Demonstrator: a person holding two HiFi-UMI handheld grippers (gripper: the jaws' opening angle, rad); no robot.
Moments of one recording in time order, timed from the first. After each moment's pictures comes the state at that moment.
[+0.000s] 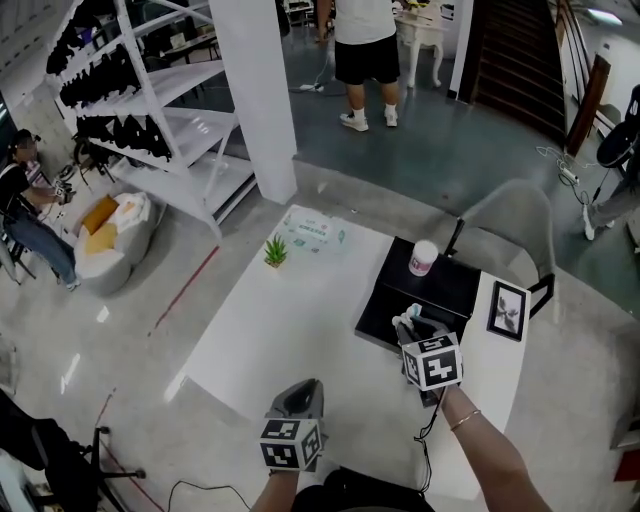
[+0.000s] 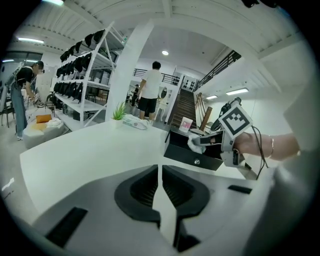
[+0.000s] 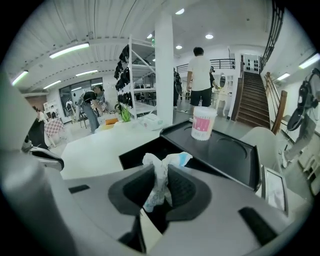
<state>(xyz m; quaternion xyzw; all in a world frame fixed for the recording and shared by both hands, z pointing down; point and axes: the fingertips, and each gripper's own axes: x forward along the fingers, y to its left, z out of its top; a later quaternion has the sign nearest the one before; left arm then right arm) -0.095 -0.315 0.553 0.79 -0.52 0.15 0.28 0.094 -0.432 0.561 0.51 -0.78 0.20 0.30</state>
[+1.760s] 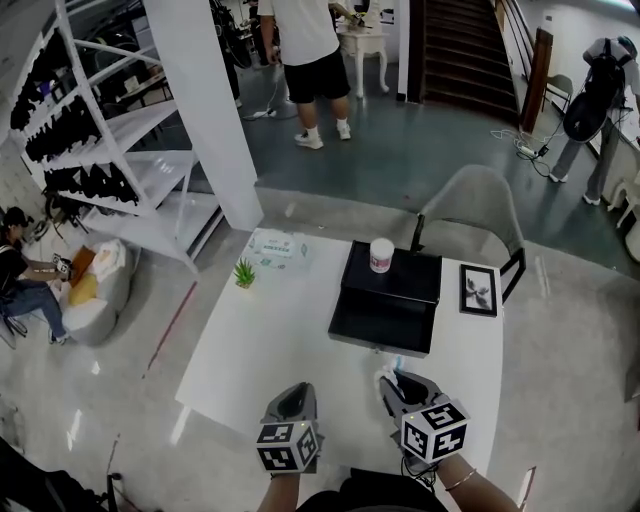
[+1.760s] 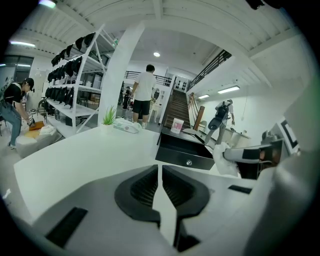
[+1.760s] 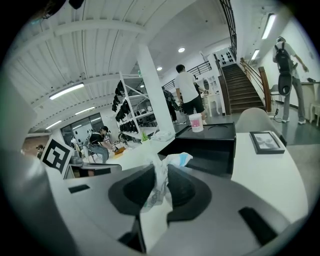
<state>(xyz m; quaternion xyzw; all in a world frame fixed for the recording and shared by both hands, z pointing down) -0.073 -0.309 0.538 0.82 -0.49 0.16 0.25 0.082 -0.287 0.511 0.53 -0.80 0.26 0.11</state>
